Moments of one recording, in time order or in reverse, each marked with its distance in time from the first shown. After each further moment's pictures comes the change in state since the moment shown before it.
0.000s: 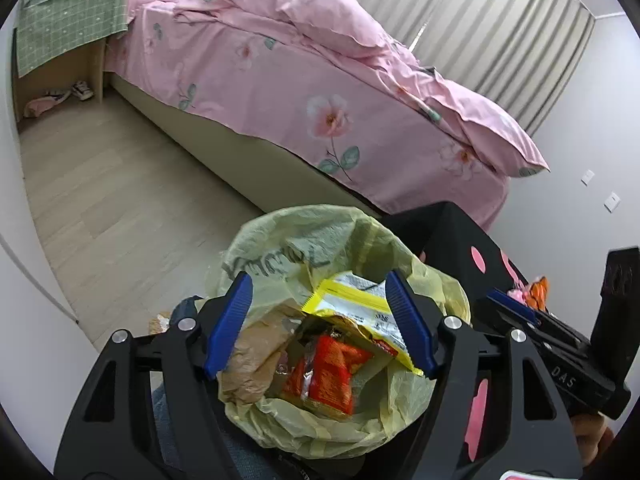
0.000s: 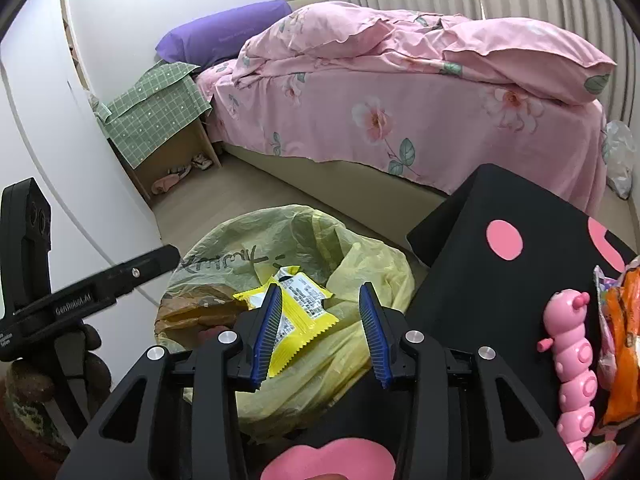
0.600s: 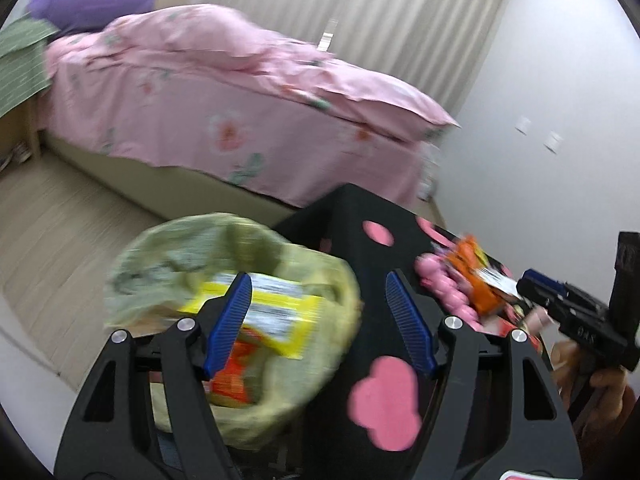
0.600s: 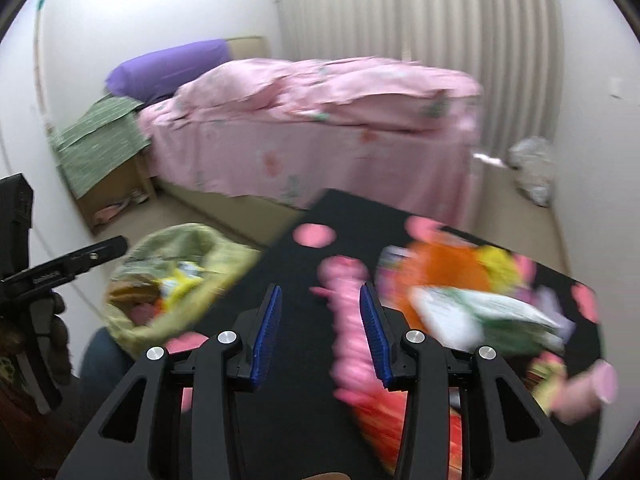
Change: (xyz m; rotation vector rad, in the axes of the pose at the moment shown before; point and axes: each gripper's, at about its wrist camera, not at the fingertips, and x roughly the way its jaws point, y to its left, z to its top) left arm -0.022 -0.109 -0.023 0.273 -0.002 -0.219; right arm -0.160 -0.090 -0.055 0.052 -0.154 -0.285
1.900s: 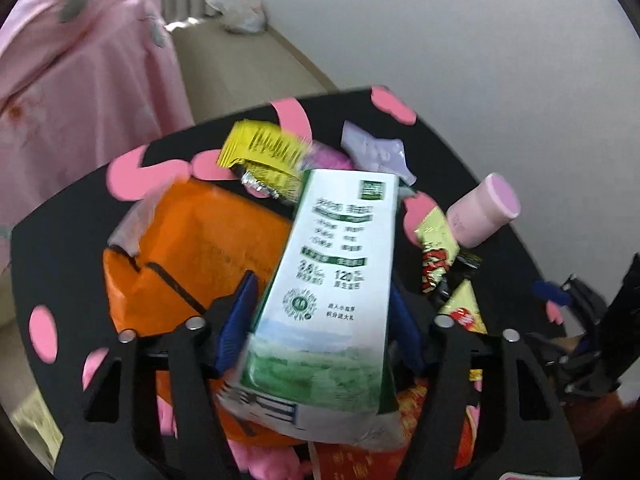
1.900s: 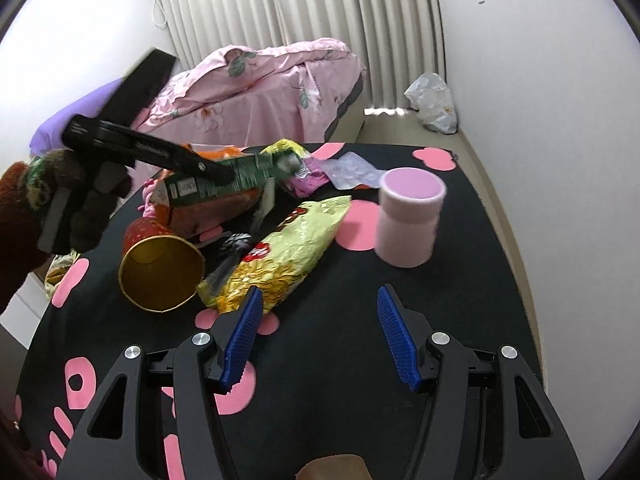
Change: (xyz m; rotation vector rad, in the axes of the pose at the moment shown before) left arm 0.229 -0.268 0.006 0.560 0.594 -0.307; right arm -0.072 -0.168 -0.150 0.284 0.015 -0.160
